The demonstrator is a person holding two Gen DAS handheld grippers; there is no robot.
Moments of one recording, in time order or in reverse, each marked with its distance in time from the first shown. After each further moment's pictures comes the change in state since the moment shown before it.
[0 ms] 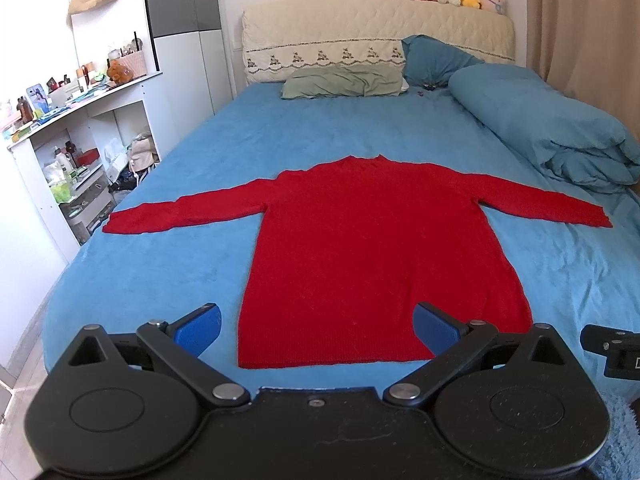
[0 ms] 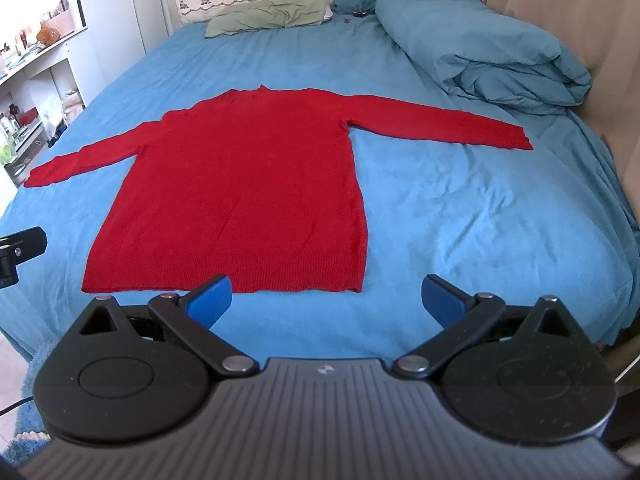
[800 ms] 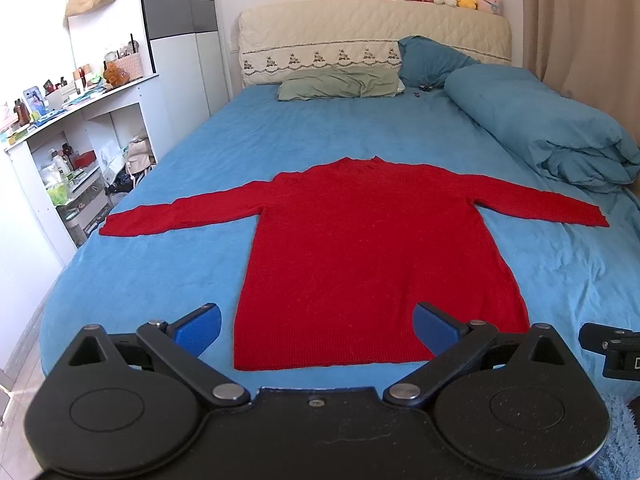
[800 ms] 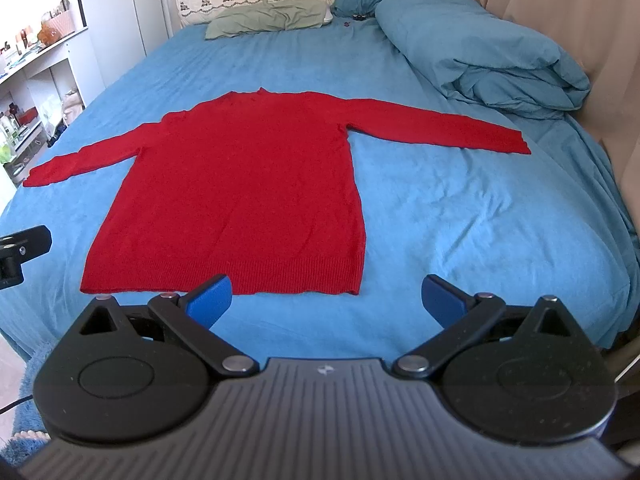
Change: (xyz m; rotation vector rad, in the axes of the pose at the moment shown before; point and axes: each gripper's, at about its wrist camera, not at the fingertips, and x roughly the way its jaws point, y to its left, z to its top) left arm -0.003 0.001 -0.002 0.006 -0.007 -0.009; right arm -0.005 0.002 0.001 -0.009 -0.008 -0.006
